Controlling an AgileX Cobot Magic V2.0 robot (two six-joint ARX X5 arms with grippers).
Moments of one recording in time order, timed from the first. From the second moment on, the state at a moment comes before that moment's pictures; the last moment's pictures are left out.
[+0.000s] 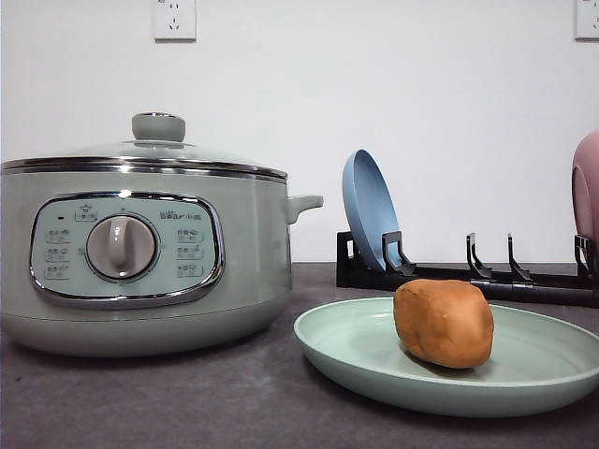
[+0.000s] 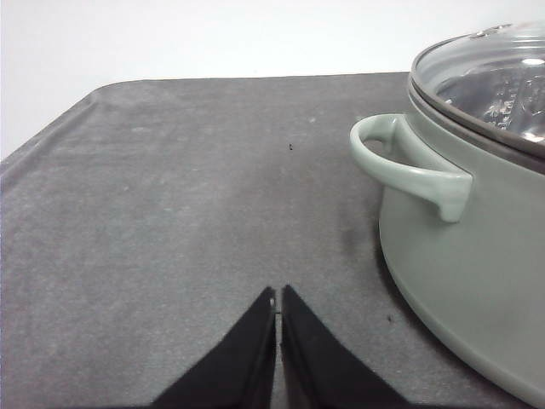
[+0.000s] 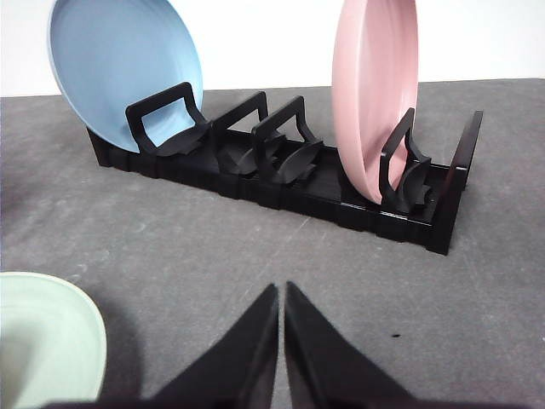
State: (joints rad) left_arx 0.09 0.00 0.05 -0.23 0.02 0.06; right_arx -0.08 0.00 0.02 -0.16 -0.16 0.08
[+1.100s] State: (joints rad) left_arx 0.09 0.00 0.05 -0.23 0.02 0.06; right_arx -0.08 0.00 0.02 -0.16 -0.16 0.08
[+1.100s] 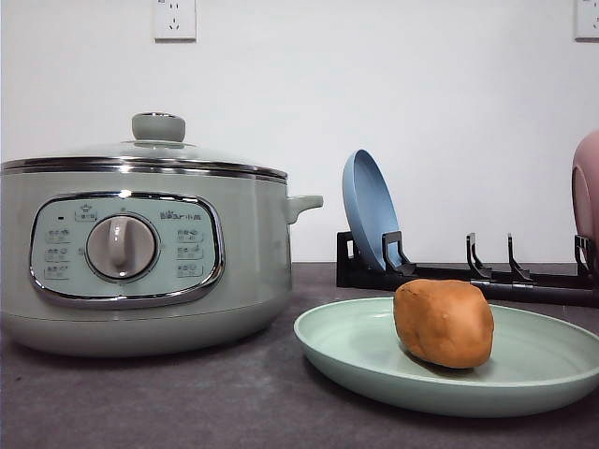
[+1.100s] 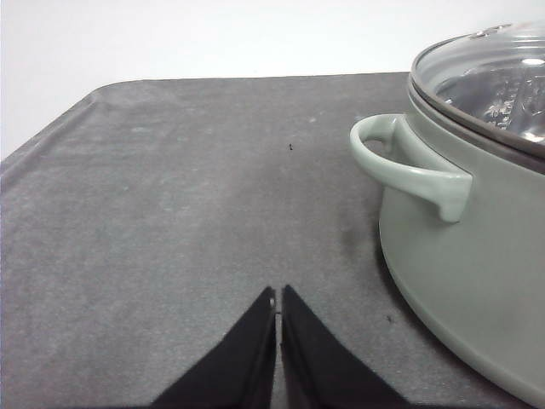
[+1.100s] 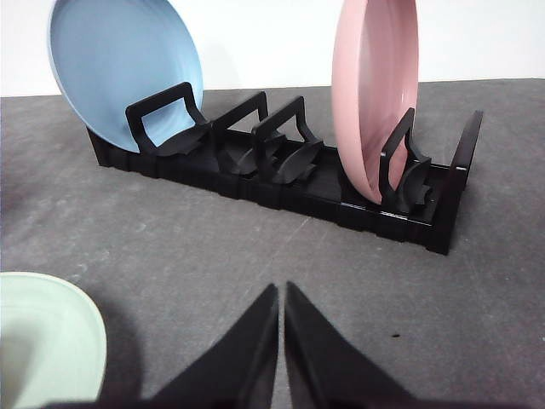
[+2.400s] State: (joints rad) left_arx 0.09 0.00 0.05 -0.23 0.02 0.06; right_arx -0.08 0.00 0.02 -0.16 -0.16 0.08
